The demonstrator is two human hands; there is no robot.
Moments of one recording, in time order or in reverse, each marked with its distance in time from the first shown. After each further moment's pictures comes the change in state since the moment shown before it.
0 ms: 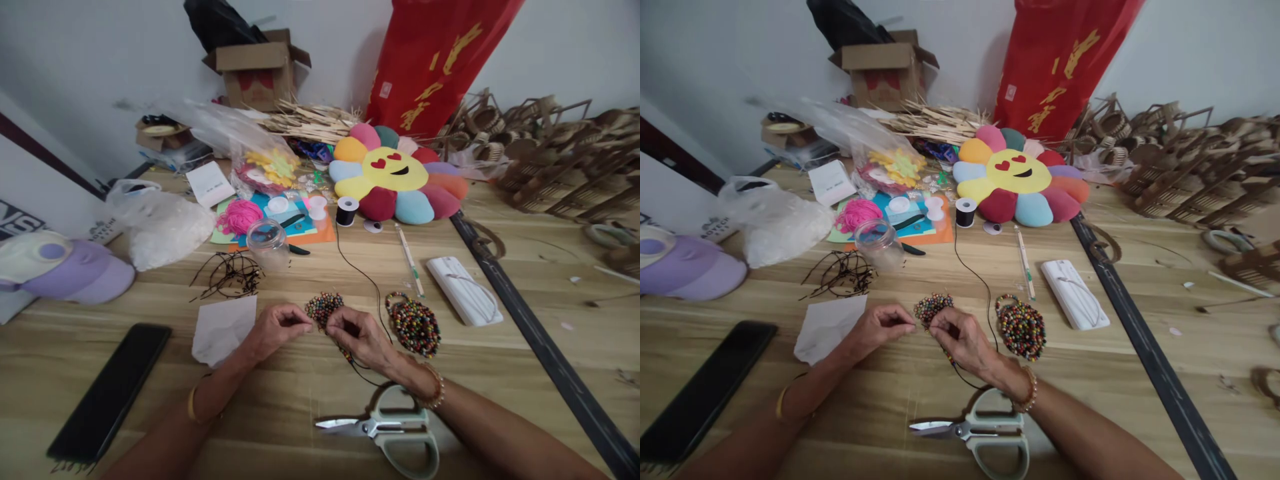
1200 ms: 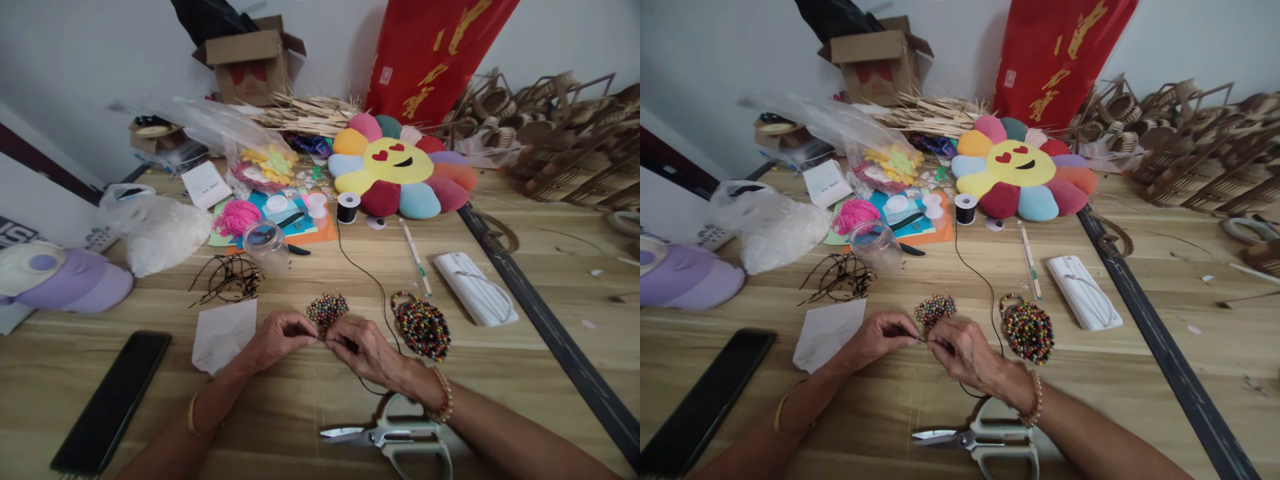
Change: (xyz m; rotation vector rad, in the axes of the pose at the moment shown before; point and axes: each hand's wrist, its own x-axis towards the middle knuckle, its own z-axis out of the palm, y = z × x) left_hand 0.000 0.005 0.000 0.027 -0.121 -0.067; right_hand -0.001 0.005 0.002 -0.261 -0.043 -0.268
